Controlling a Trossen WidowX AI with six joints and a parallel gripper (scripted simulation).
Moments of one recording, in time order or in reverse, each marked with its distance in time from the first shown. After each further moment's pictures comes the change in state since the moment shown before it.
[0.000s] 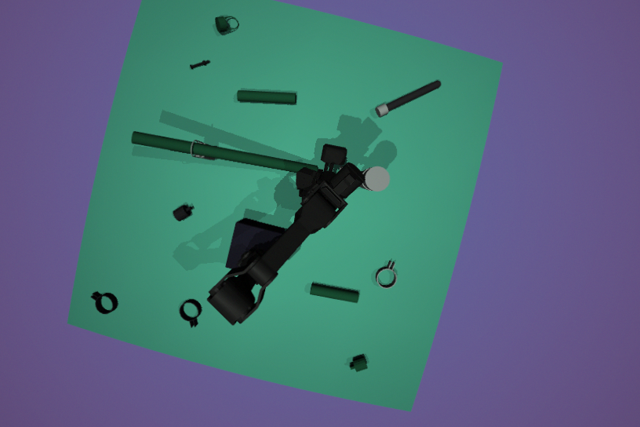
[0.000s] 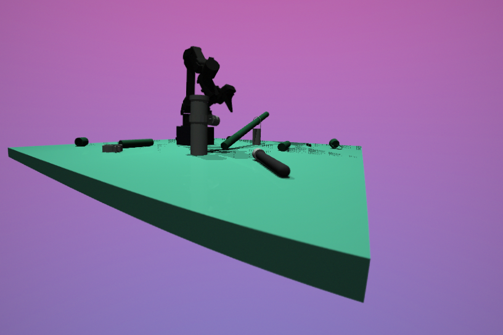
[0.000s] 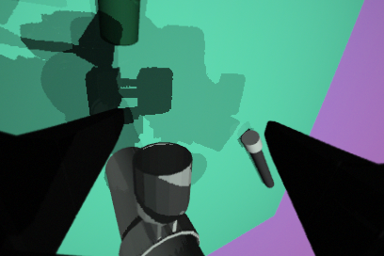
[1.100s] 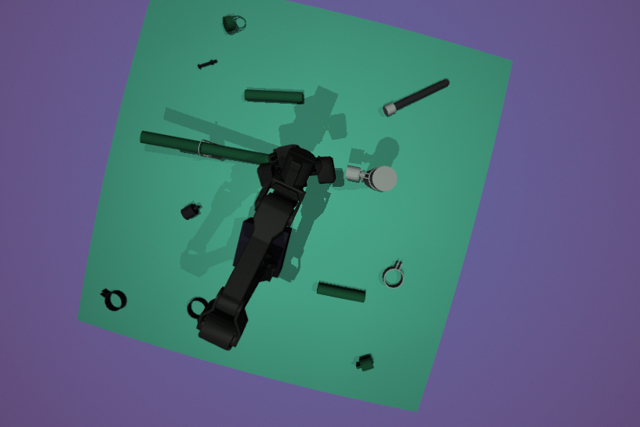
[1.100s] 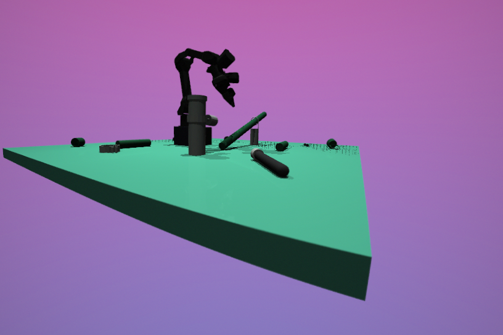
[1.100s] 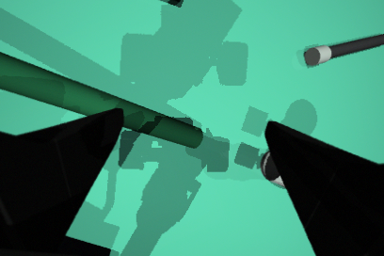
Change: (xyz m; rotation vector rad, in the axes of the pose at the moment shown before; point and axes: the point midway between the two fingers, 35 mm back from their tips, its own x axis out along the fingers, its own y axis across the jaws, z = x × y) arm -0.063 -0.028 0.098 1.236 0.044 -0.005
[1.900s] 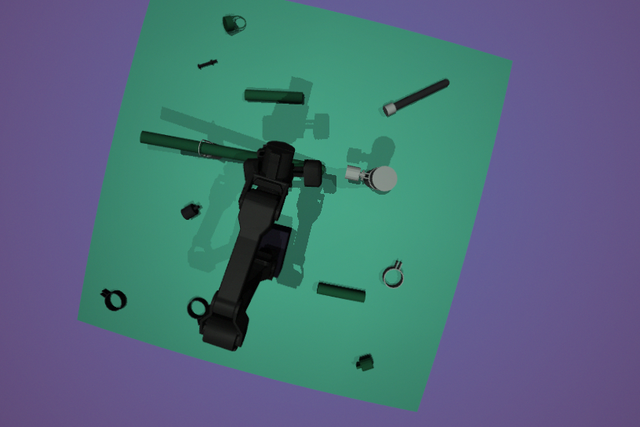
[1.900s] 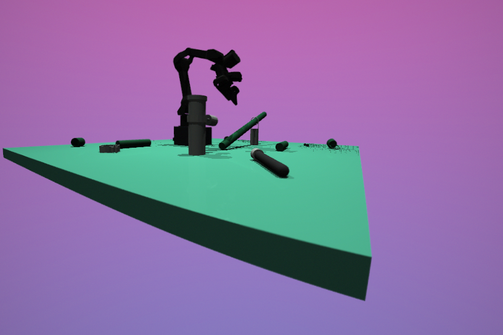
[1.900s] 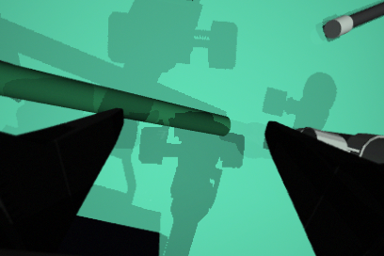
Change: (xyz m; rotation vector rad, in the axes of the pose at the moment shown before) arm -0.014 0.030 0.008 0.145 0.073 0.015
